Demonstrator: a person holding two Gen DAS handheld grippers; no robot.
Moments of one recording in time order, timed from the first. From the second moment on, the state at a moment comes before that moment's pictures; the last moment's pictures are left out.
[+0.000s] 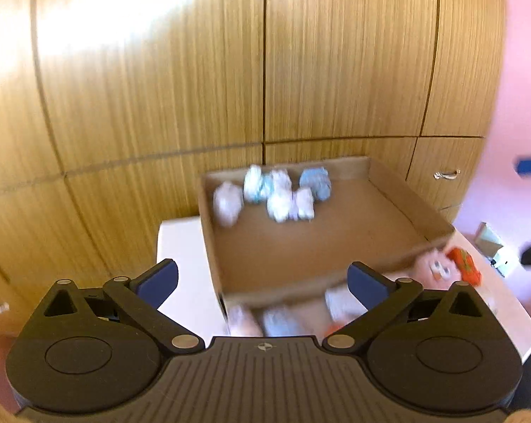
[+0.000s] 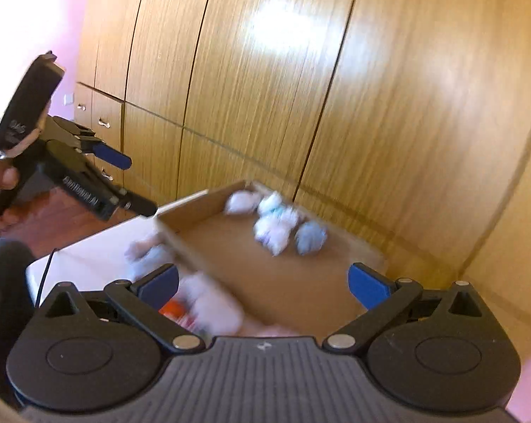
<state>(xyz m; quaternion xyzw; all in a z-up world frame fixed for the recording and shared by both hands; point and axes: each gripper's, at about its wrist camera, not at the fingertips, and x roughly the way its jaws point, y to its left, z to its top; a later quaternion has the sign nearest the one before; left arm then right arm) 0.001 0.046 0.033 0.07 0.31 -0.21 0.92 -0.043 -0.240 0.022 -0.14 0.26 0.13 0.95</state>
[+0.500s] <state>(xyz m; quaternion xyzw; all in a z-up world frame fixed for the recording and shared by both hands) -0.060 0.000 -0.046 0.04 0.36 -0.18 0.92 -0.102 -0.258 -0.082 -0.09 0.26 0.10 0.96</state>
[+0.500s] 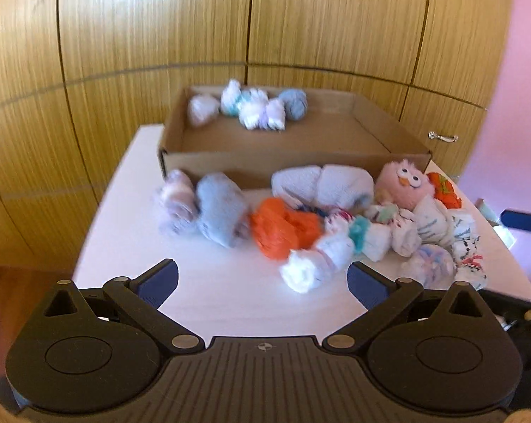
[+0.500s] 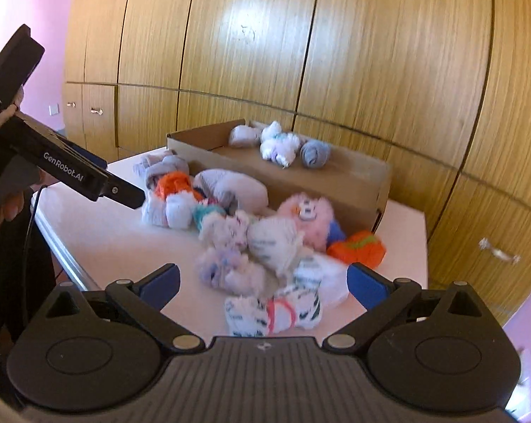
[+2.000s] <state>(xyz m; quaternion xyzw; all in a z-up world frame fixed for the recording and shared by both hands) -0.060 -0.060 -0.068 0.04 0.36 -0.07 0.93 -0.130 -0.272 -0.115 -0.01 0.25 0.13 0.96</state>
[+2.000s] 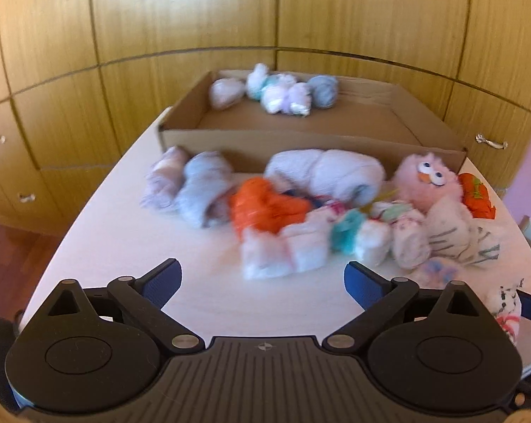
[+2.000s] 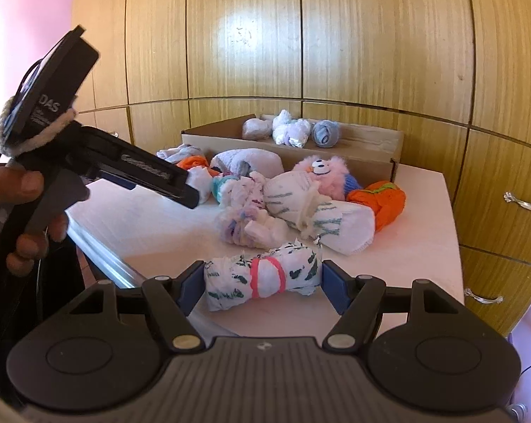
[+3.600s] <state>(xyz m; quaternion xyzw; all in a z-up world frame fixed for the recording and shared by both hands) 0.065 -0.080 0.041 0.14 0.28 -0.27 0.91 -0.009 -0.315 0.006 -0.11 0.19 0.13 0.97</state>
